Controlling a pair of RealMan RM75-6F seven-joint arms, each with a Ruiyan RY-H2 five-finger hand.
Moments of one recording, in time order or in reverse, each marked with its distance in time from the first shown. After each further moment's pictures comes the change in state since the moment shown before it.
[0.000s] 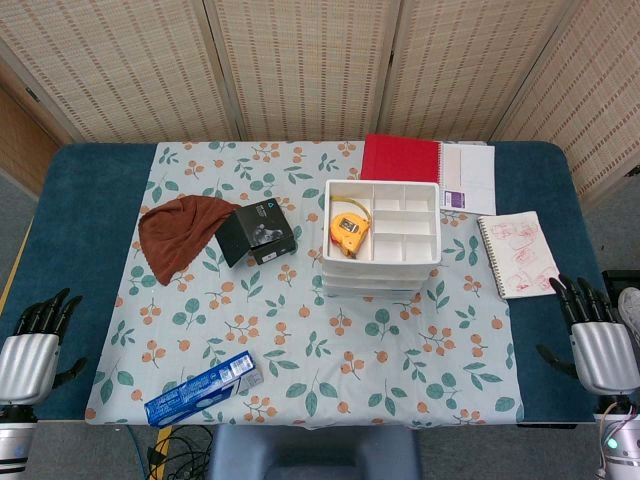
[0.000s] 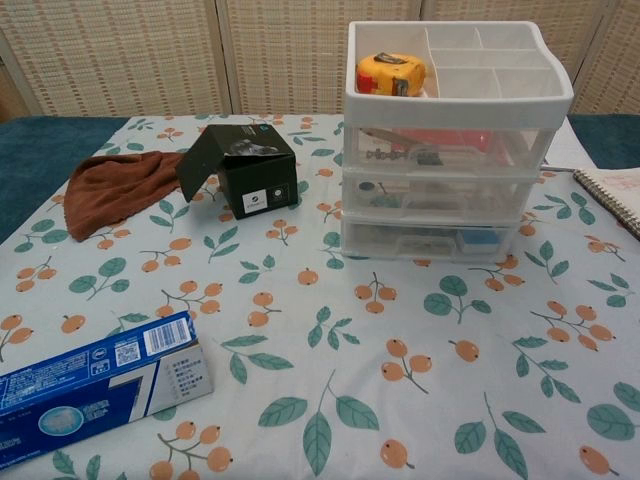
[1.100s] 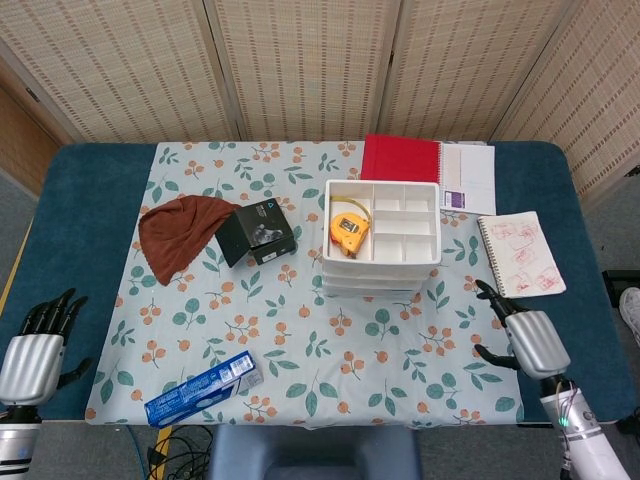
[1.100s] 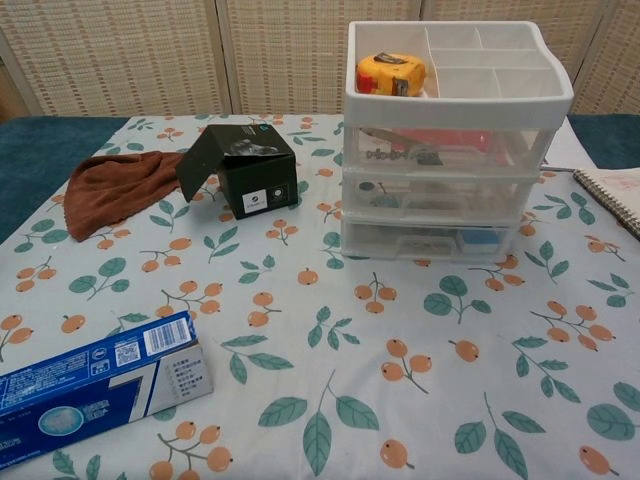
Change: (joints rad) left arm -0.001 -0.005 0.005 -0.008 0.015 0.011 -0.003; right arm 0.142 -0.027 -0.014 -0.082 -0.048 -0.224 0.159
